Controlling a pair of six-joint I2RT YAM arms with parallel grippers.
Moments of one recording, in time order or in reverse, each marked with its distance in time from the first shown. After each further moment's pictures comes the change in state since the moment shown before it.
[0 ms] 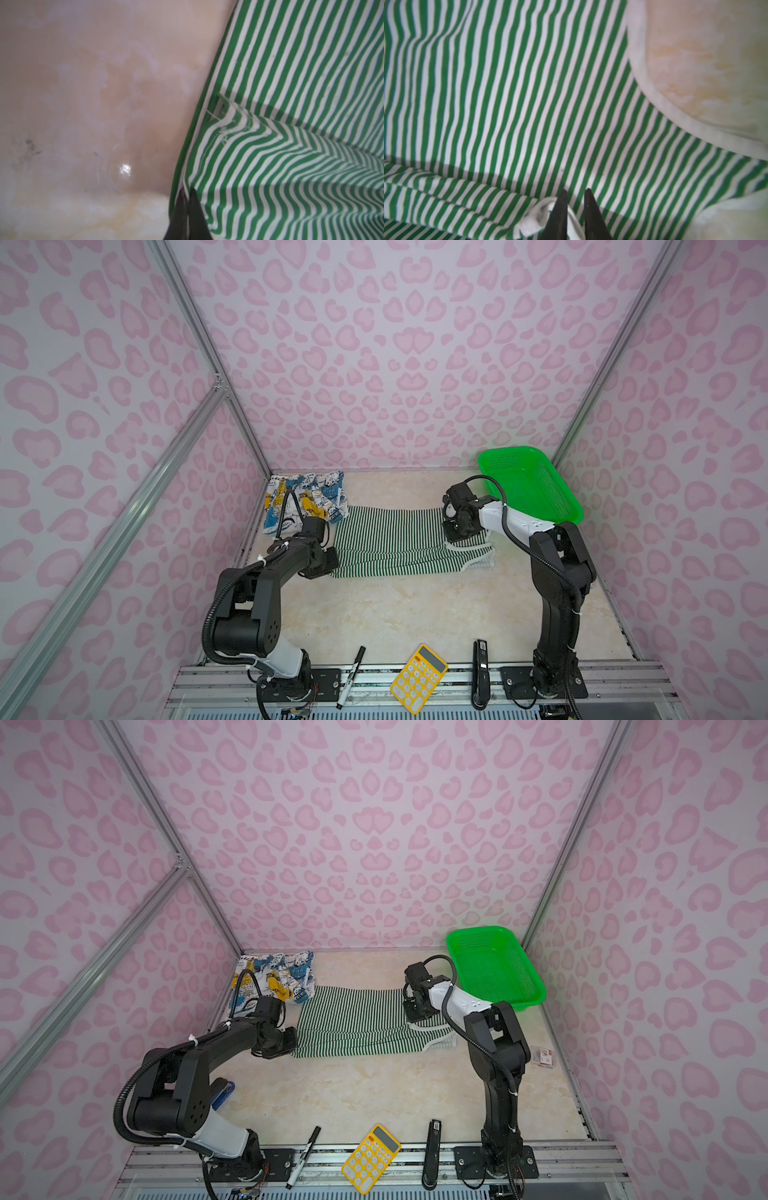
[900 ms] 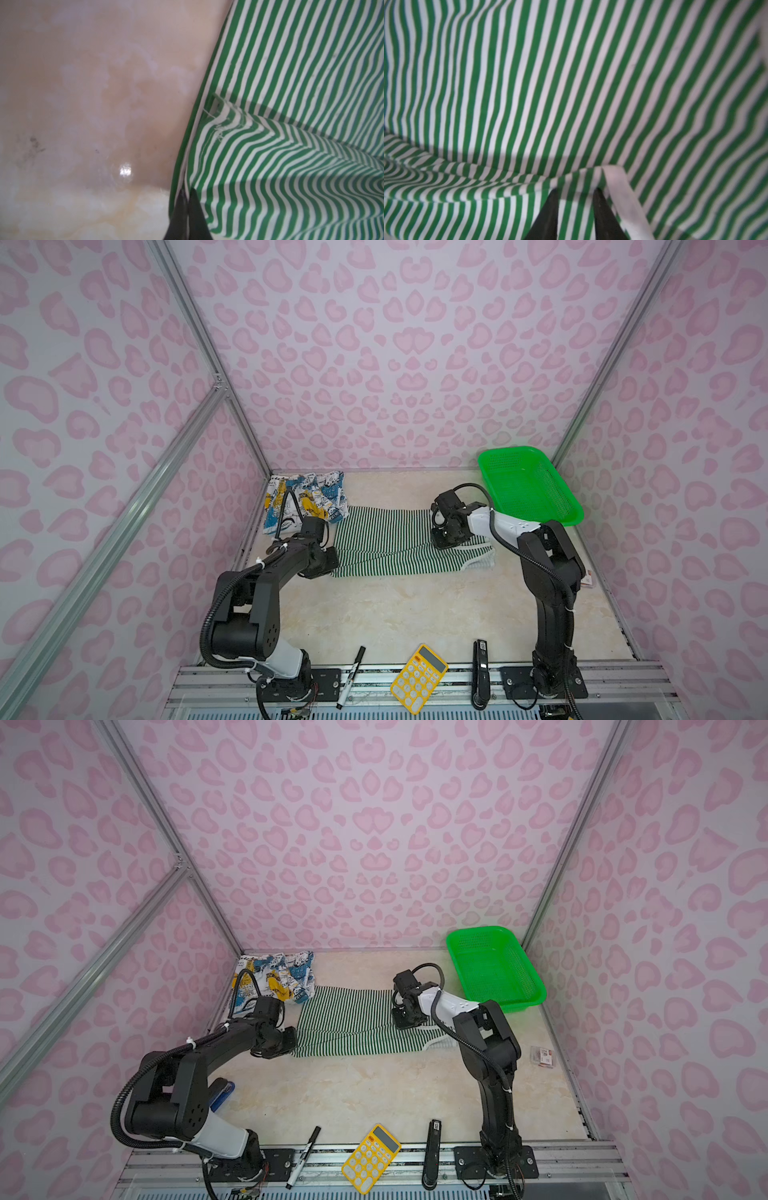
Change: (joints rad) left arm 0.000 -0.020 -0.007 0.003 0.007 0.000; right arm 0.064 0.043 -0.014 0.050 -0.086 0.088
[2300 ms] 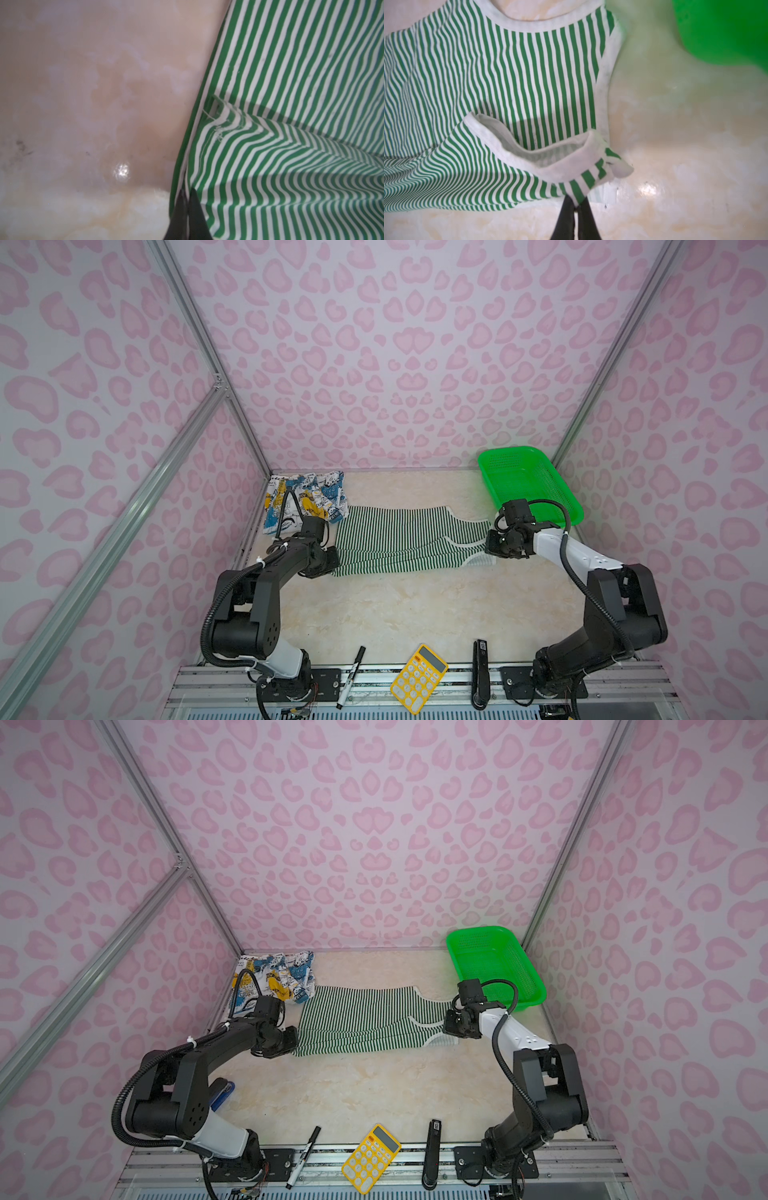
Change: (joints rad) left arm 0.000 0.008 0.005 0.003 0.027 0.000; right arm -0.338 -0.483 -0.462 0.069 -0.057 0.151
